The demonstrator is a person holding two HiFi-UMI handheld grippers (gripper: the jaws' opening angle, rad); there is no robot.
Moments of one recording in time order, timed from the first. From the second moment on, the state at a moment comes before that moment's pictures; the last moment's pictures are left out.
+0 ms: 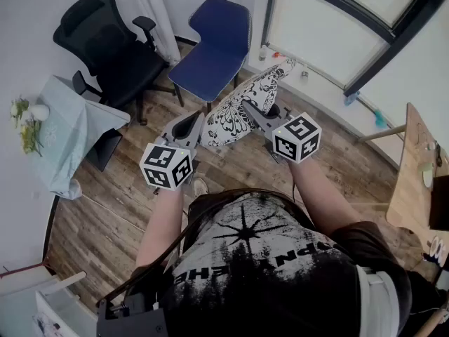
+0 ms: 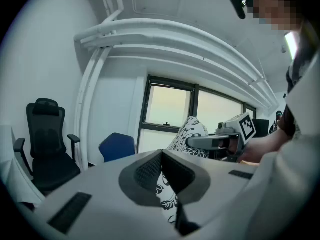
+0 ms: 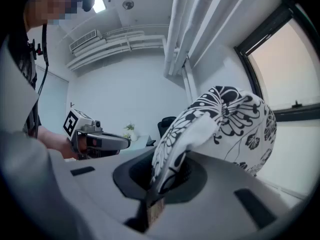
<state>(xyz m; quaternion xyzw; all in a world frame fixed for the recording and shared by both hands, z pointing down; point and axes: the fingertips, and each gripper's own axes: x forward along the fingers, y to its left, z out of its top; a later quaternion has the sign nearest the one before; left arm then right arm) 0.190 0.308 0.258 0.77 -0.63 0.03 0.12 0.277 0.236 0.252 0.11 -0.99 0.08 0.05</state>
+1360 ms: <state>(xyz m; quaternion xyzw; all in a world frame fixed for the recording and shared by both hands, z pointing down) 0.152 0.300 0.281 0.76 -0.63 0.02 0.16 0.238 0.238 0.280 0.08 -0.99 0.07 0.08</state>
